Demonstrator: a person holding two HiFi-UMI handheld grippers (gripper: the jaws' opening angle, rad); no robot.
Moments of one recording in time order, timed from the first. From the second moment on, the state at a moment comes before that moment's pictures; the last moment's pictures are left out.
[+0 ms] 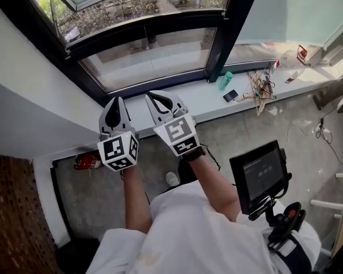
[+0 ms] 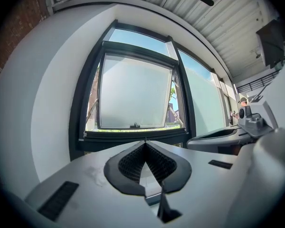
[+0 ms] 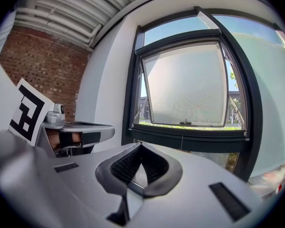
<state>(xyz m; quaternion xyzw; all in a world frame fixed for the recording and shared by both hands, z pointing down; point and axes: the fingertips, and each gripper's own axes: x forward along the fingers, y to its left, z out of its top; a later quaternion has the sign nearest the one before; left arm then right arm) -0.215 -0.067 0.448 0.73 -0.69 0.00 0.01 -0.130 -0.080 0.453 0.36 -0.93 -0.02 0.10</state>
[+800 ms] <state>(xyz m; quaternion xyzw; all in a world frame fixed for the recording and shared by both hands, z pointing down) -0.231 -0.296 0.413 0.74 -0.67 0.06 -0.06 -0.170 -0.327 0.392 0.37 -0.92 -0.09 0.05</state>
